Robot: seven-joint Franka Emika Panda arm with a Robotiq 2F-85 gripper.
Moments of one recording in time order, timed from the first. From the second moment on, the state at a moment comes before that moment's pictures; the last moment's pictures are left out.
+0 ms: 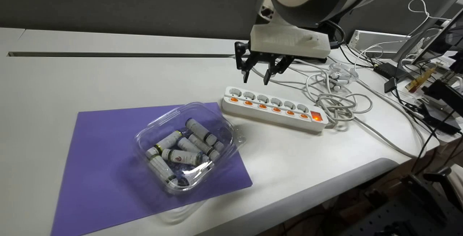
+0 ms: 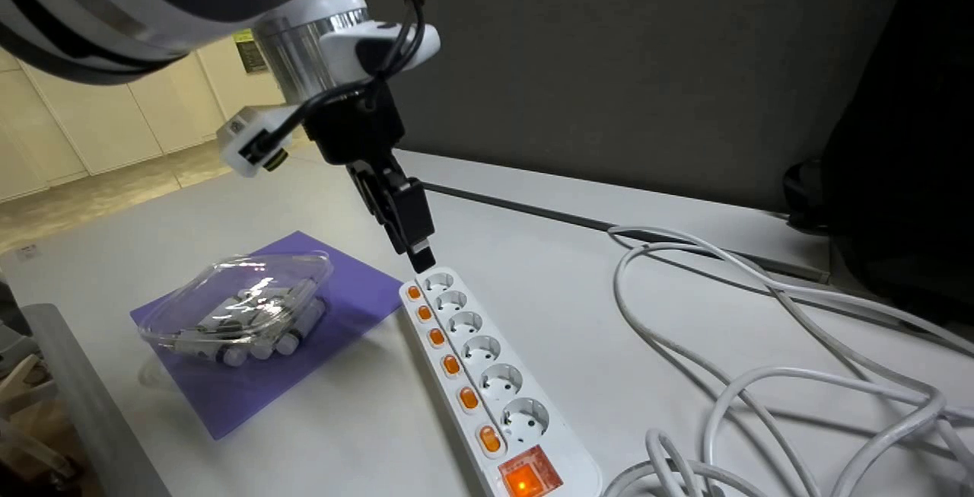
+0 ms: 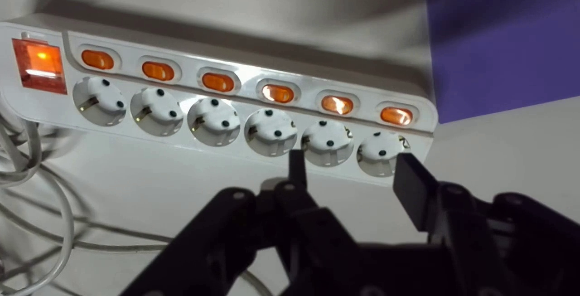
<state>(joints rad) 0.08 0.24 -0.08 -2.45 -0.29 2.80 0.61</state>
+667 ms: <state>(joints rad) 0.10 0.31 -0.12 -2.44 -0.17 2.82 0.56</state>
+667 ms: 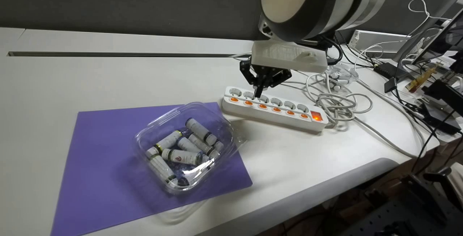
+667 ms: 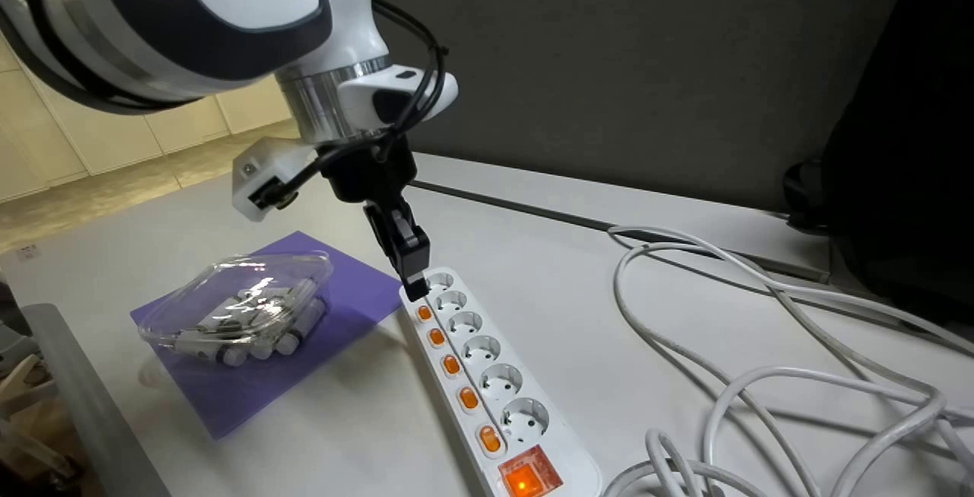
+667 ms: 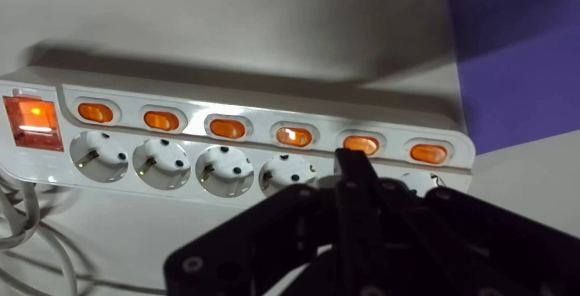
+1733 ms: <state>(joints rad) 0.10 0.38 -0.17 -2.45 -0.01 2.86 0.50</state>
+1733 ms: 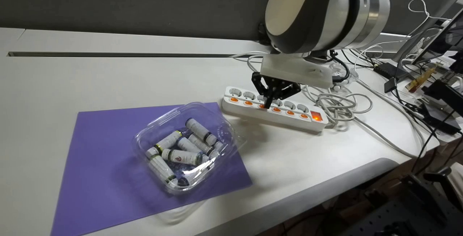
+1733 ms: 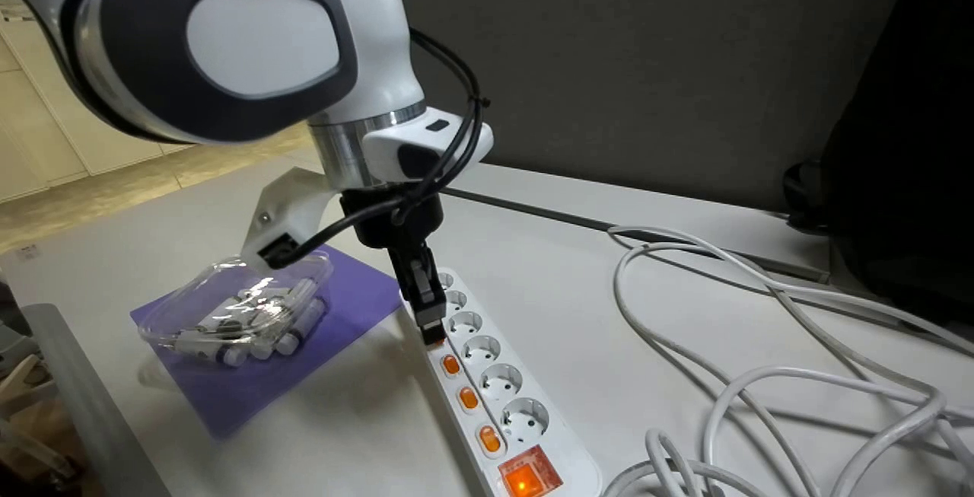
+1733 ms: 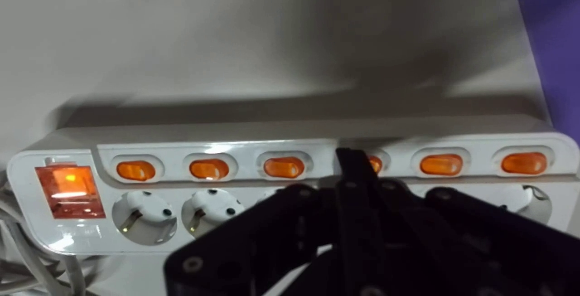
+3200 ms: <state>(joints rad) 0.11 0.40 -0.16 -2.45 0.10 2.95 0.44</state>
